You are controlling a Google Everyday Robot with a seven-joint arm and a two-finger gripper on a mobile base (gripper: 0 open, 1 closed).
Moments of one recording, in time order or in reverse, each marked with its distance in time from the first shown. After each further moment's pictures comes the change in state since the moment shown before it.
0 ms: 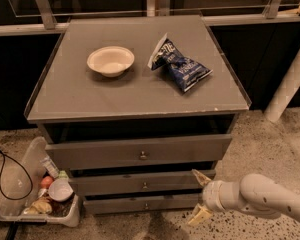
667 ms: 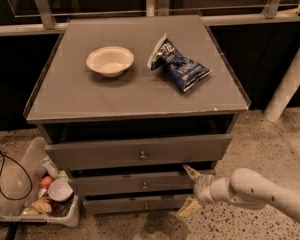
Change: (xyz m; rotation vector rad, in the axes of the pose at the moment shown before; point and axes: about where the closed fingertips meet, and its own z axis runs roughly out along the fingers) arm -0.005 -0.022 0.045 -0.017 -0.104 -0.013
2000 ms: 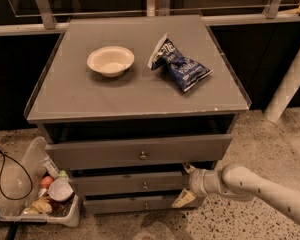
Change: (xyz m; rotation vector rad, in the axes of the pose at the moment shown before) arm 0.020 -0.037 0.045 0.029 -0.021 -0.037
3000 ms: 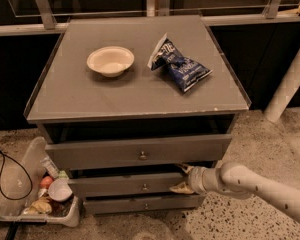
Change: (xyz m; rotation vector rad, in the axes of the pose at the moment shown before) arm 0.003 -0.008 0.006 0.014 0.026 -0.028
